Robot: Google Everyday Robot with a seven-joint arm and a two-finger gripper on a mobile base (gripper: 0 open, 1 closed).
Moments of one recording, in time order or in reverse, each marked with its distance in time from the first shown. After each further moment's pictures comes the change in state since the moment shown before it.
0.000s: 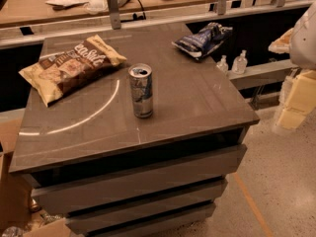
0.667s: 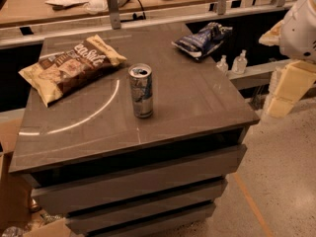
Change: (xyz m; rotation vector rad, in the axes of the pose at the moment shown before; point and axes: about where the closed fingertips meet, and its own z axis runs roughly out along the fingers) arm -0.015 -0.016 0.002 0.010 -0.034 -0.019
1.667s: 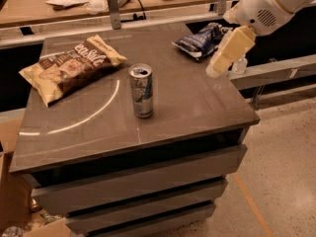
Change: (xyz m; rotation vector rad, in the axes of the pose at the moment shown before) arm -0.085 -0.092 0.037 0.007 -0.336 0.125
